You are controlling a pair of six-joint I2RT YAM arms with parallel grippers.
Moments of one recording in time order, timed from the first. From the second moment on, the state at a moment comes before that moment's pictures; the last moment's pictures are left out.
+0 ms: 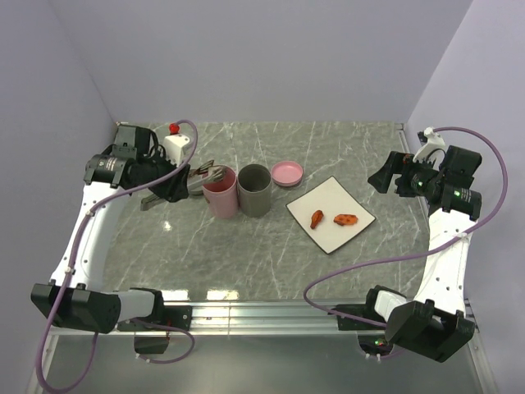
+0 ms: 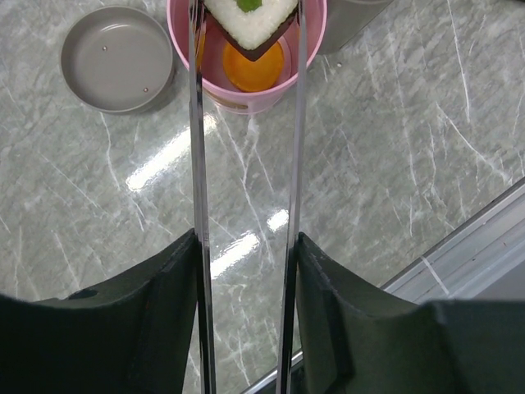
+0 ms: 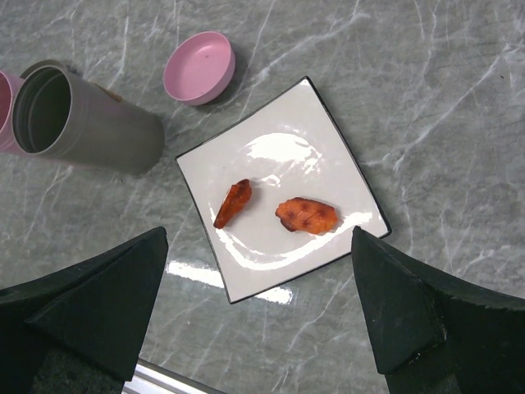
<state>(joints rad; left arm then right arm) -0.13 1.25 1.44 -1.12 0.39 0.37 -0.40 1.08 1.21 -0.83 -0.66 -0.07</state>
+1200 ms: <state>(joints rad) -0.73 1.56 1.71 -0.99 0.30 0.21 -0.40 1.08 1.21 -0.84 -0.66 -0.06</state>
